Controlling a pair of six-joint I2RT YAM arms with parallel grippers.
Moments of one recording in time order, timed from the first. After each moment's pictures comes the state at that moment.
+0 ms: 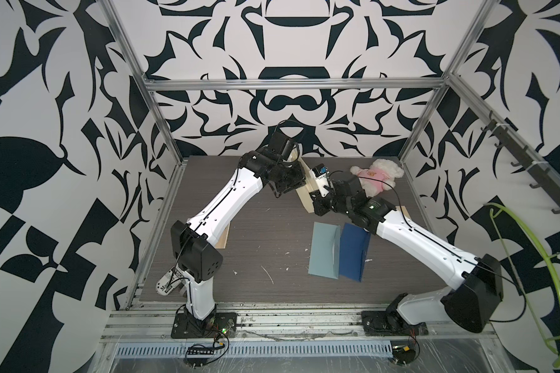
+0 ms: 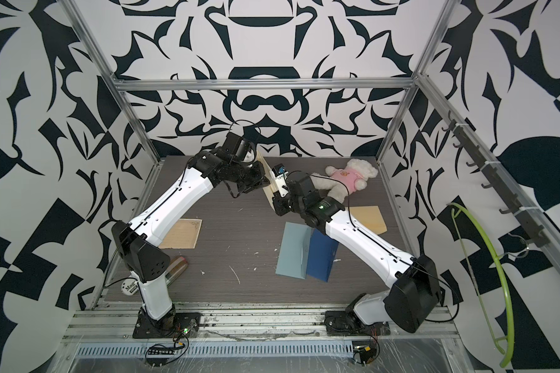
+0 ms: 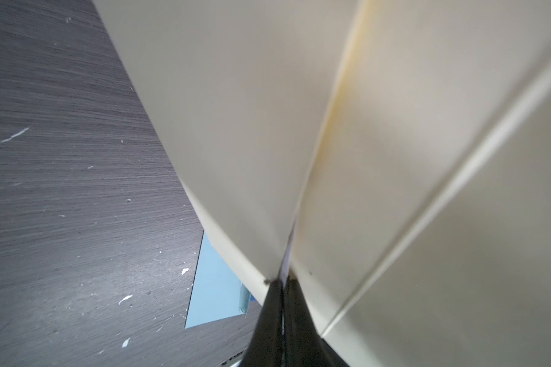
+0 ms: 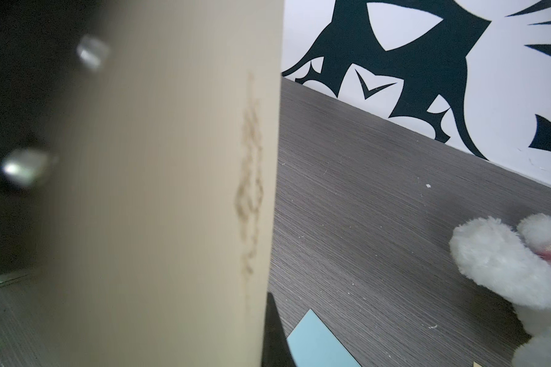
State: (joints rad) left arm -0.65 1.86 2.02 -0.99 0.30 -0.87; right arm 0.64 1.39 1.20 -0.39 -0.04 0.09
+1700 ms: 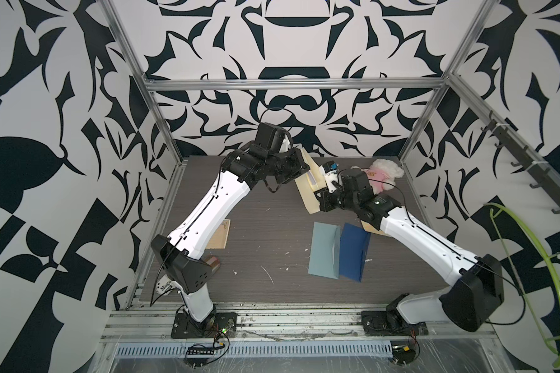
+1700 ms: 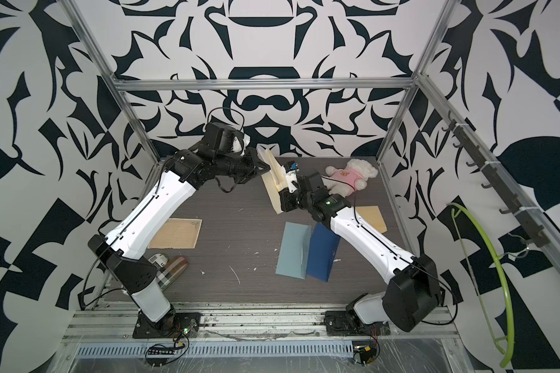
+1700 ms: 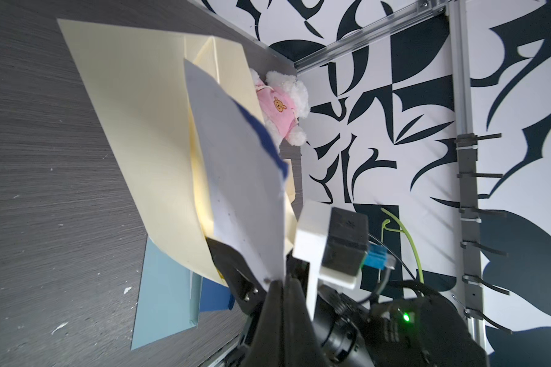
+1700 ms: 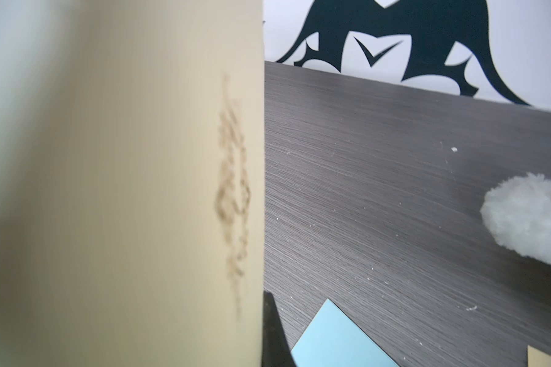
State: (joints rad) left arm -0.66 1.74 2.04 -0.87 0.36 -0.93; right arm 0.51 1.40 1.18 -0.39 -0.20 0.23
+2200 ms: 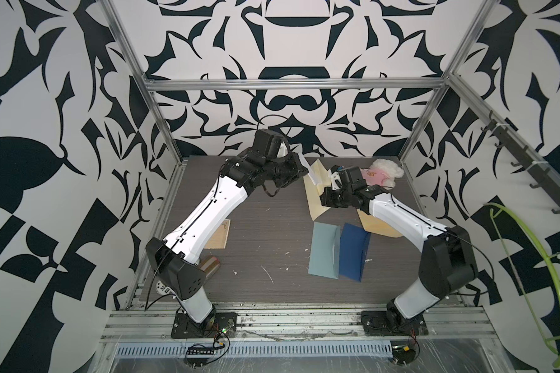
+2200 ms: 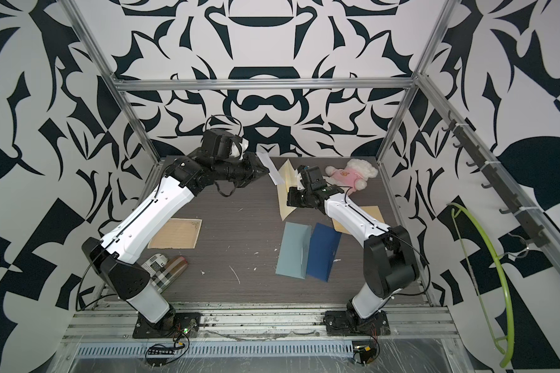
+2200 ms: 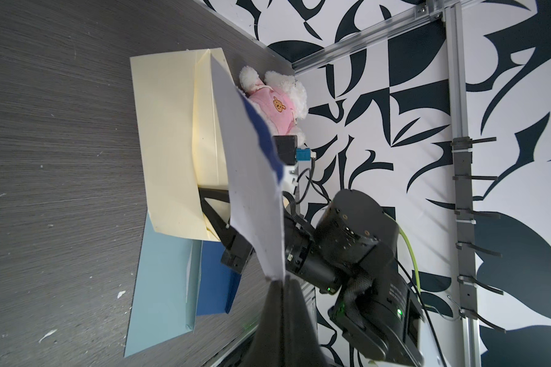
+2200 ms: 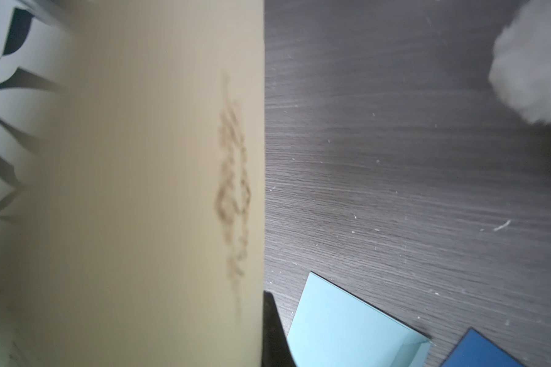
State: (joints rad) left arm -0.64 1.67 1.84 -0.74 0.38 -0.96; right arm 0.38 1.65 1.23 -0.43 -0.27 0.50
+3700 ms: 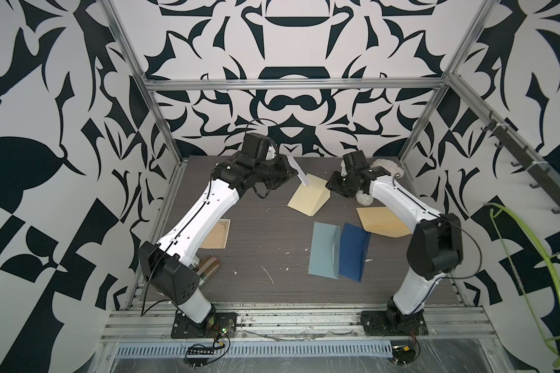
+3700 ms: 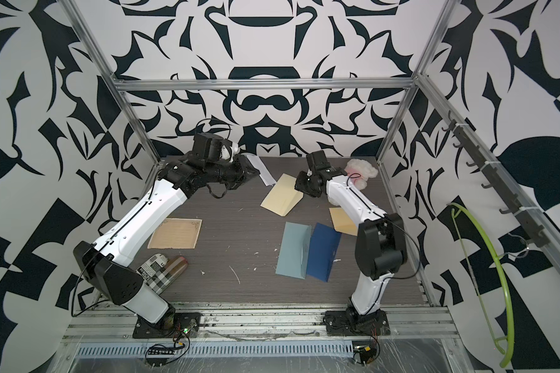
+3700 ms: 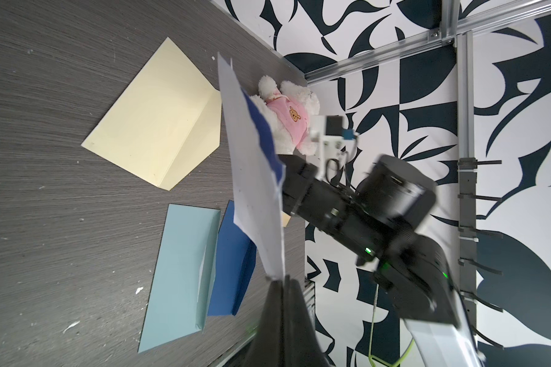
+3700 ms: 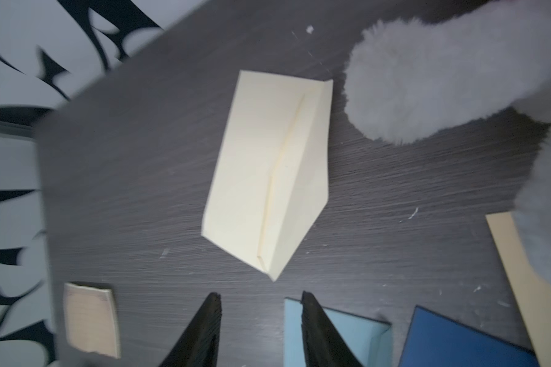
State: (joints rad) left arm -0.55 1.62 1.74 -0.70 0.43 -0.97; right arm 0.30 1.66 1.45 -0.61 -0.20 0.72
